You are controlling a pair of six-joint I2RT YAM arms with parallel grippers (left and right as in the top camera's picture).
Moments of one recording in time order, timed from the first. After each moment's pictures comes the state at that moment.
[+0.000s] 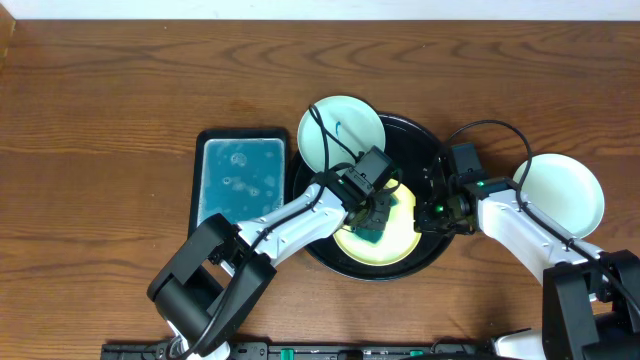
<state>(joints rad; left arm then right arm) -0.78 1.86 1.13 -0.47 0.12 -0.54 0.25 1.60 0.79 -0.58 -0.25 0.33</state>
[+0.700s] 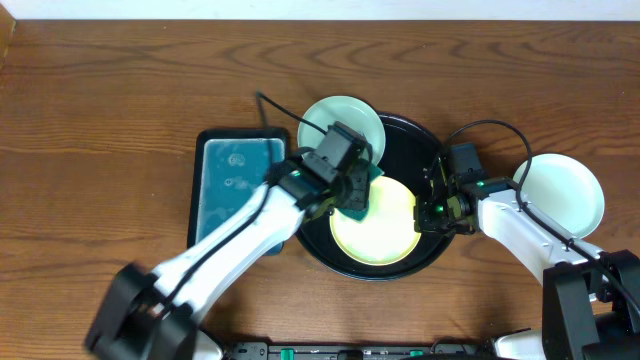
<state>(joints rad) -0.67 1.57 1.12 -0.56 0.14 -0.52 0.25 1.60 0.79 -0.57 -0.25 0.34</state>
